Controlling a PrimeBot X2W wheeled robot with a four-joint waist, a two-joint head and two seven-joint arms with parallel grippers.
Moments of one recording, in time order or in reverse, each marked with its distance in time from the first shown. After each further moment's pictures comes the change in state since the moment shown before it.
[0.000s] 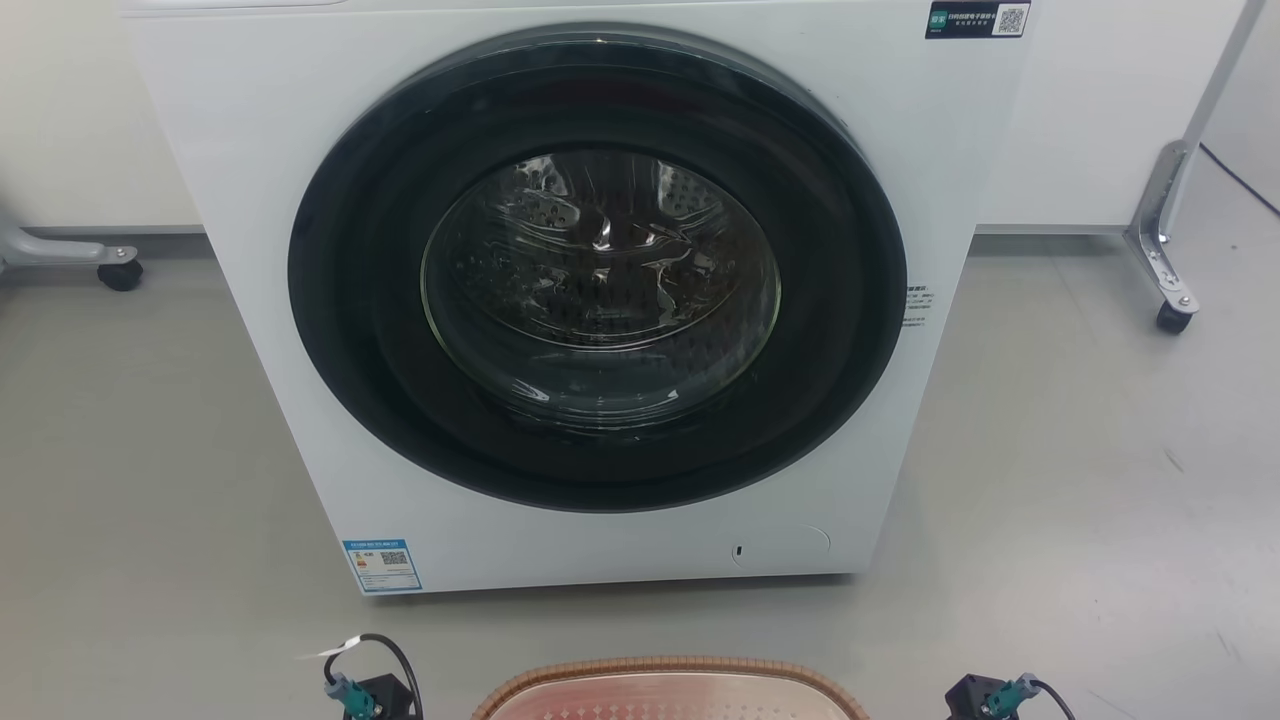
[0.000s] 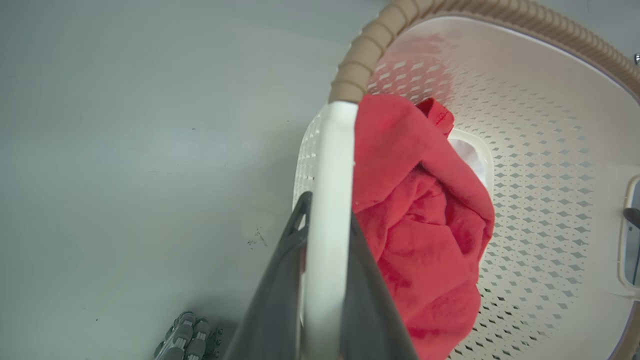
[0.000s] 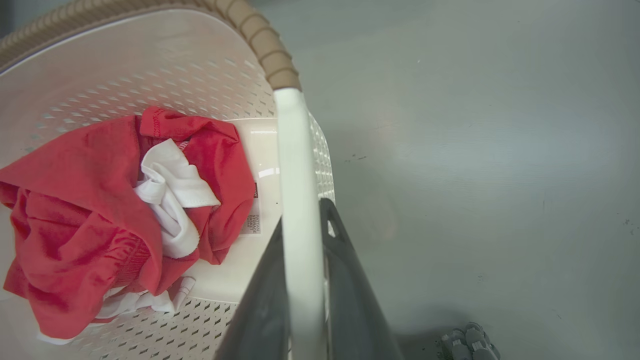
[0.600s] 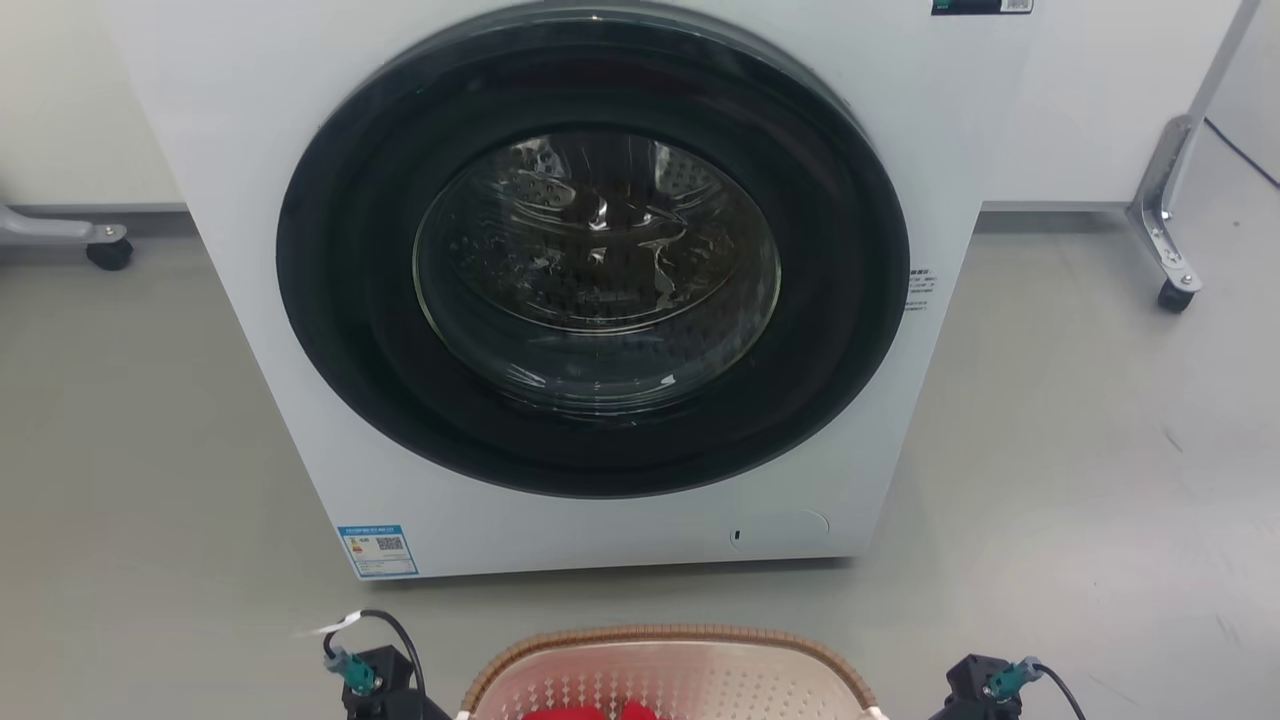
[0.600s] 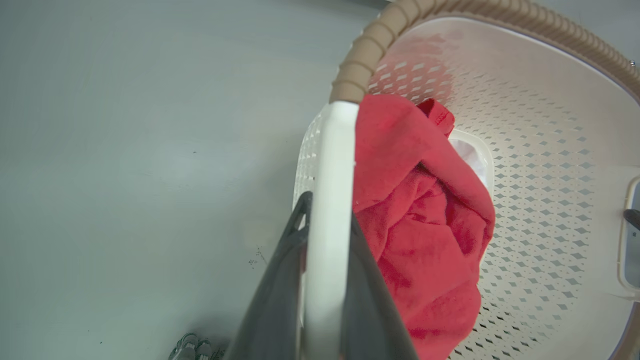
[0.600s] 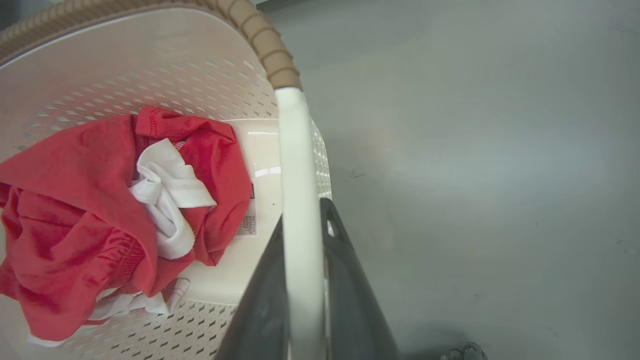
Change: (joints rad) left arm -0.043 -0.001 0.000 -0.002 0.013 -0.001 -0.030; right arm -0.028 0.001 -0.011 0.004 -0.026 0.000 -0.058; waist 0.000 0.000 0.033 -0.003
